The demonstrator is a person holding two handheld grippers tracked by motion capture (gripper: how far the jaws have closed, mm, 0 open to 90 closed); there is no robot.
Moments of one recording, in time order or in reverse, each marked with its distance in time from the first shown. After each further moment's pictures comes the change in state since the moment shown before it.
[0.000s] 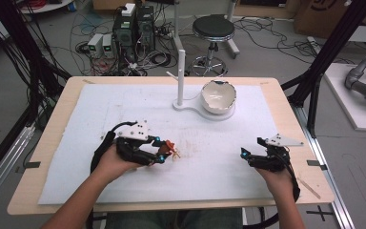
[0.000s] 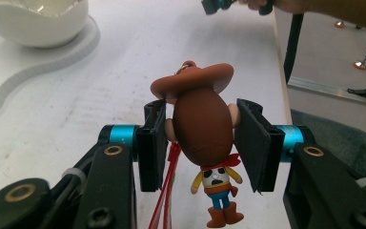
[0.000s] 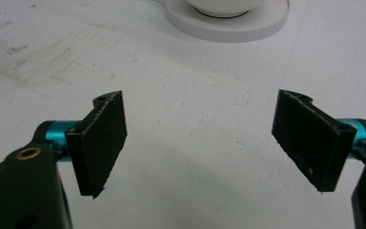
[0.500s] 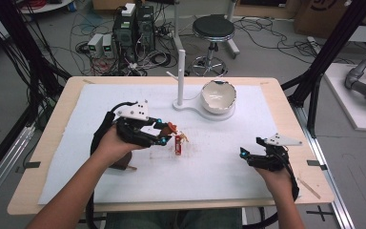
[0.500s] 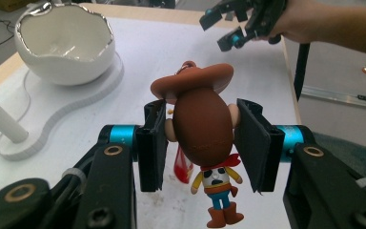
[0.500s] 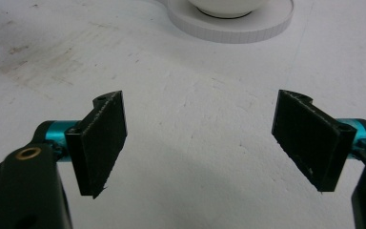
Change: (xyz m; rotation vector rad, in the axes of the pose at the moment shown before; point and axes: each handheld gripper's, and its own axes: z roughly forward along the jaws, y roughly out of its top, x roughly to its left) left arm 0.024 0.043 -0.012 -0.016 0.020 0.045; right arm 0.000 0.001 0.004 0.000 0.004 -0.004
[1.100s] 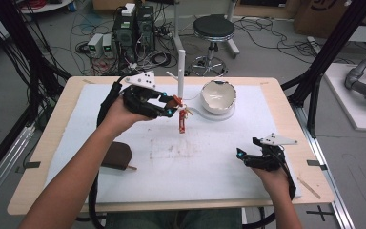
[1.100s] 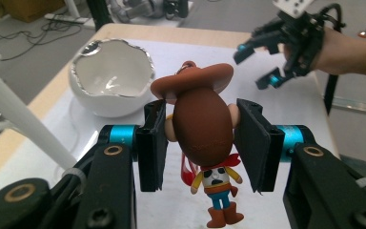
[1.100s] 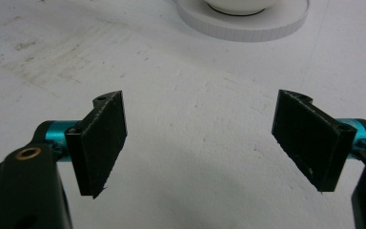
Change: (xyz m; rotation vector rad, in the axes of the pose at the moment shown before) left arm 0.056 0.051 0.001 -0.008 0.041 0.009; right arm 0.006 0.001 0.007 0.017 0.022 -0.010
